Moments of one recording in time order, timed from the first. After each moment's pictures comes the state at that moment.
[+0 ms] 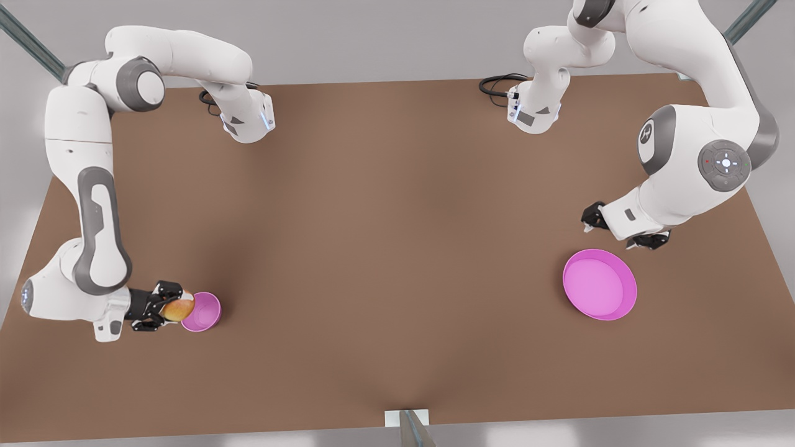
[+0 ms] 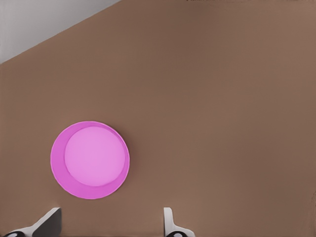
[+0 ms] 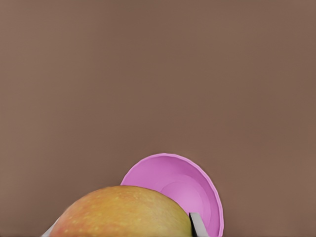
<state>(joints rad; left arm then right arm) -0.08 0.30 -0.07 -1.31 0.04 1.54 0.30 -0.44 0.77 0.27 -1.39 0.33 1.93 -1.16</state>
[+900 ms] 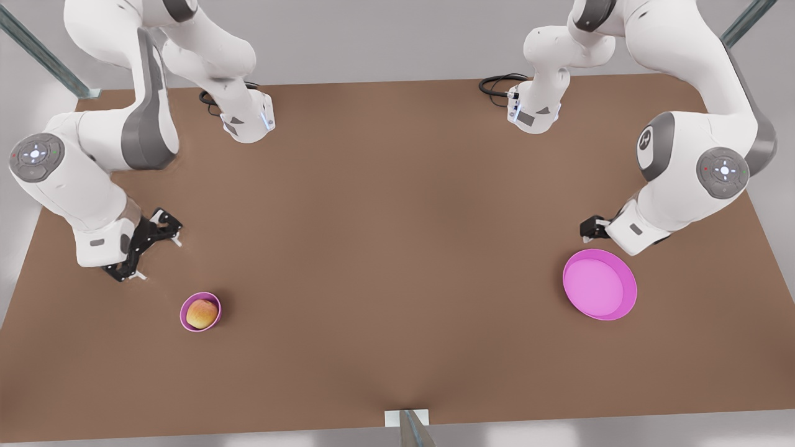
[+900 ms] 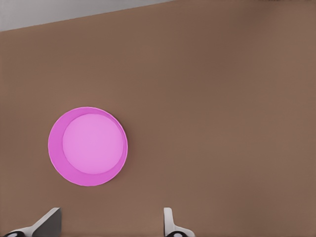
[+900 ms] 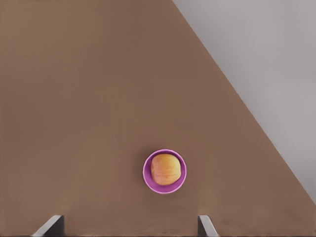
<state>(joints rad) -0.08 0.33 -0.07 -1.28 0.04 1.55 0.01 -0.04 0.14 0.07 -1.50 -0.04 1.76 -0.82</state>
